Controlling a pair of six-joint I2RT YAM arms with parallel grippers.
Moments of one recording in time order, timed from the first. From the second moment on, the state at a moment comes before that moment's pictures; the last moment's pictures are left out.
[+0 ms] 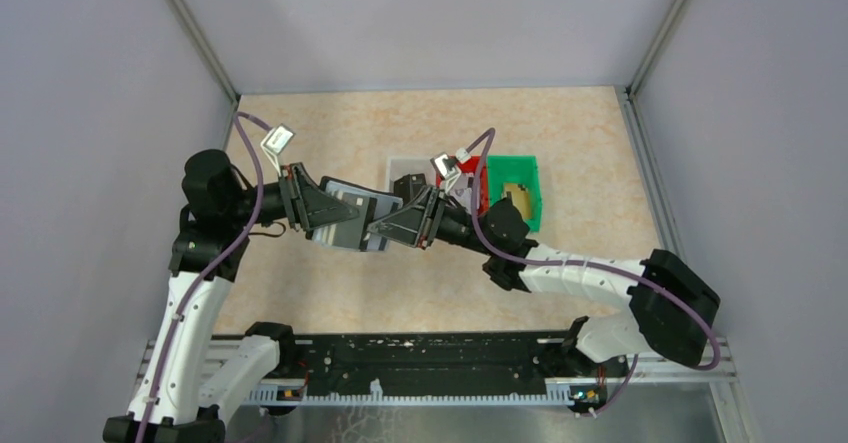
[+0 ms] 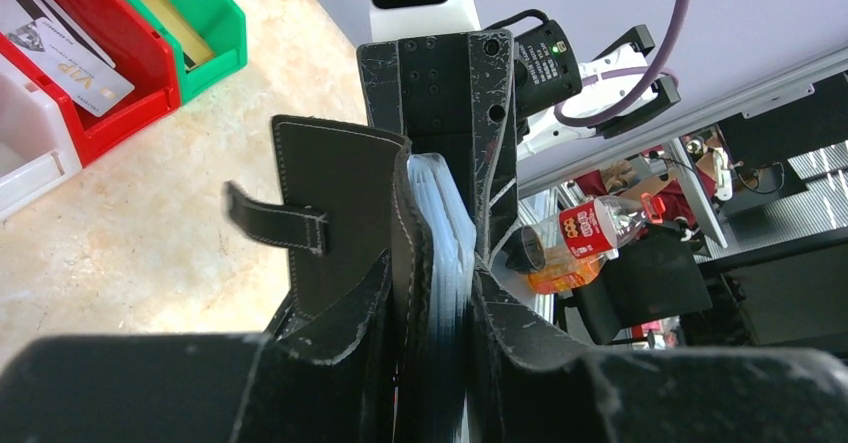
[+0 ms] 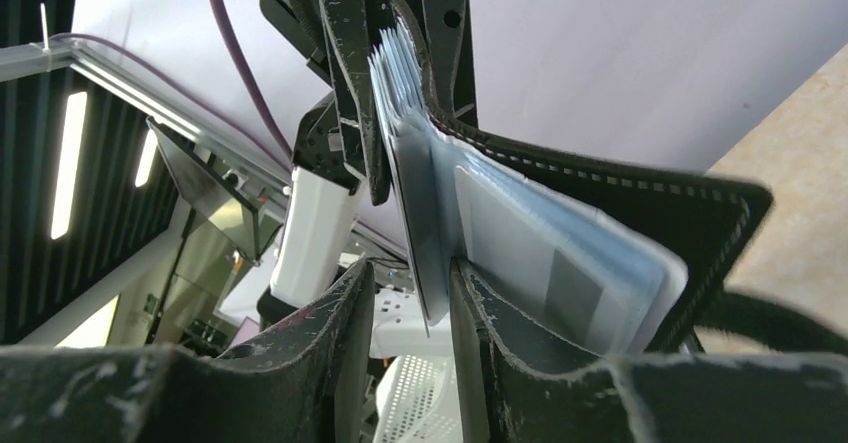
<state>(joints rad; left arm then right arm) -0.15 0.82 1.00 -0.32 1.14 -0.73 0.99 1.31 0.68 1.01 -0.36 1.21</state>
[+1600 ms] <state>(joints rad) -0.15 0.82 1.00 -0.32 1.14 -0.74 0.99 1.32 0.63 1.11 -0.34 1.23</state>
